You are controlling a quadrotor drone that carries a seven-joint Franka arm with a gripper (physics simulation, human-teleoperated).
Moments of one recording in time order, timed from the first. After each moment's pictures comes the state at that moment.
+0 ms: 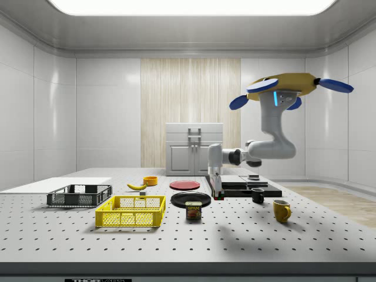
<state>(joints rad) -1.24 -1.47 1.41 -2.80 -1.75 1.53 1.69</state>
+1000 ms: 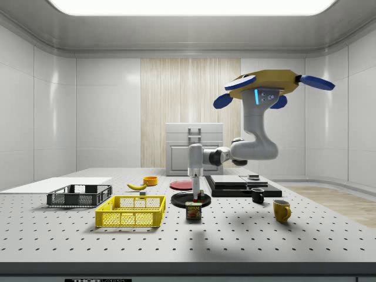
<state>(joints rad) -1.25 -1.52 1.42 -2.80 -1.73 1.57 1.70</state>
